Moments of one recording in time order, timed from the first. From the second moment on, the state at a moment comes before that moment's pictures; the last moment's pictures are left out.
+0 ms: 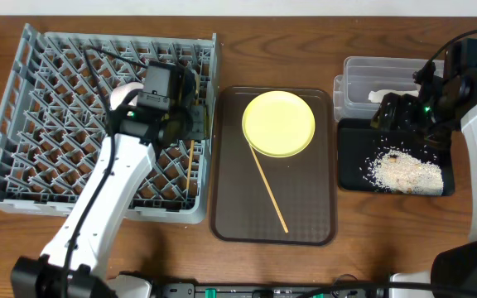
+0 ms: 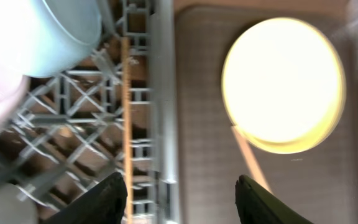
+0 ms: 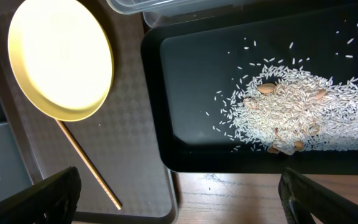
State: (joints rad) left arm -0.26 1.47 1.25 -0.81 0.16 -0.29; right arm -0.14 1.61 1.56 -1.32 -0.23 0.15
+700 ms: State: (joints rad) left arm -0.68 1.67 1.26 -0.84 0.09 -0.74; right arm -0.14 1.61 1.56 -1.31 -0.23 0.15
